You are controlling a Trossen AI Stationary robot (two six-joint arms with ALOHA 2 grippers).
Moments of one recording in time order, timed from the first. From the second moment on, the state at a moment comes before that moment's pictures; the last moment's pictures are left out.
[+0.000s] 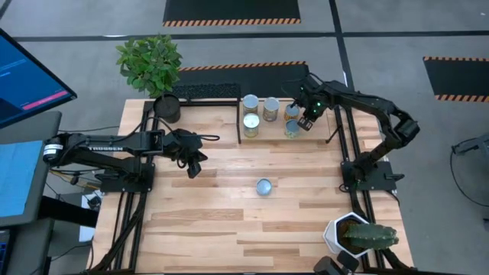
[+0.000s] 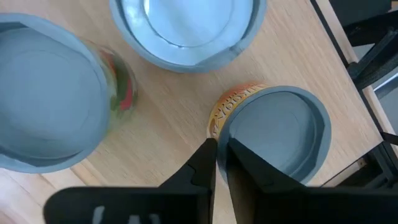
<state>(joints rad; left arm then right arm) 0.16 1.01 0.66 -0.45 0.02 -0.30 -0.84 1.55 1.11 -0.88 0.08 -0.22</state>
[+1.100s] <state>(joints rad) 0.16 1.01 0.66 -0.45 0.02 -0.30 -0.85 1.54 1.11 -0.88 0.13 -0.21</state>
